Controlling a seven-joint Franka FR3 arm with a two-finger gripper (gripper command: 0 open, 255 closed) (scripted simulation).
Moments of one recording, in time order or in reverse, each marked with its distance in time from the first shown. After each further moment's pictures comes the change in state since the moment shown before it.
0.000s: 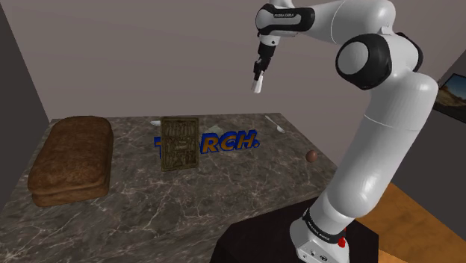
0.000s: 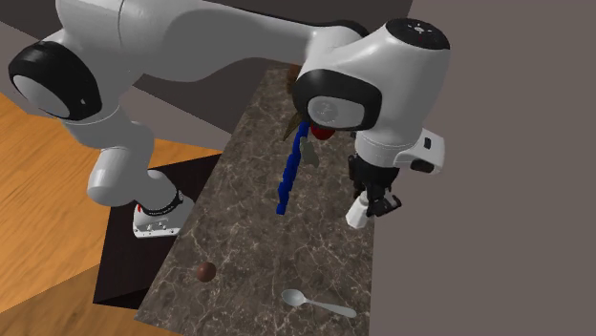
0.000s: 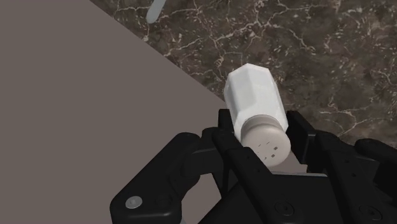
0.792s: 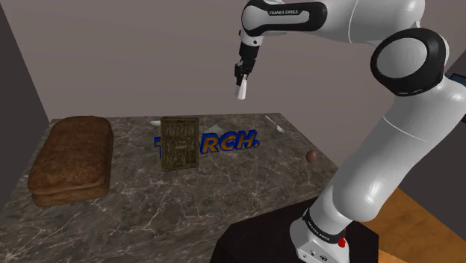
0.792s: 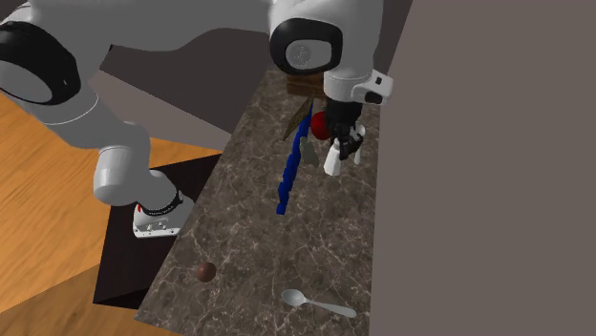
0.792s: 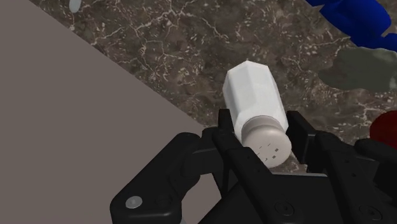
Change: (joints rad) arm 0.162 -0.191 0.119 -0.226 -0.083 0.023 0.292
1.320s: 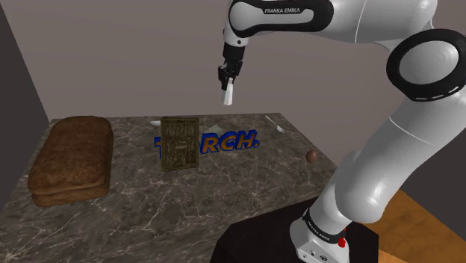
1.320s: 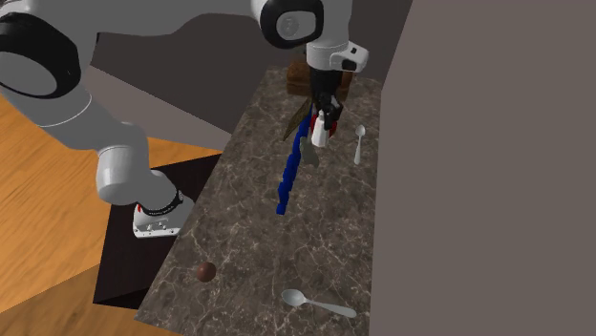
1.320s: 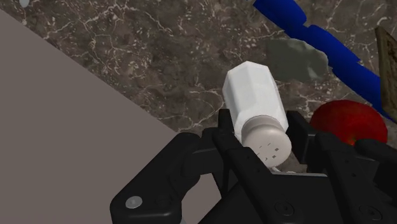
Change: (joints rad) arm 0.092 -0.056 0.101 -0.062 -0.015 -0.012 0.197
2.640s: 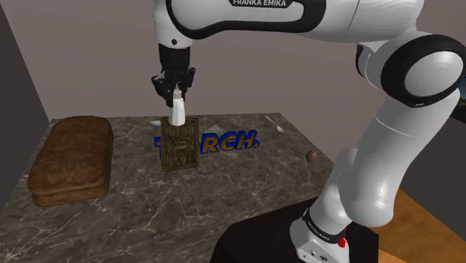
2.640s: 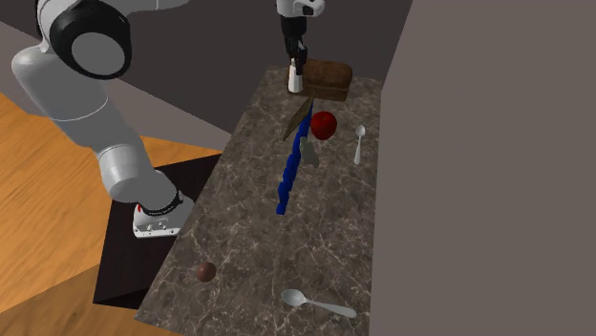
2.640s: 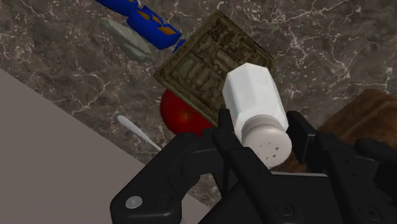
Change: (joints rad) arm 0.229 0.139 0.240 0.181 -0.007 -0.090 0.462
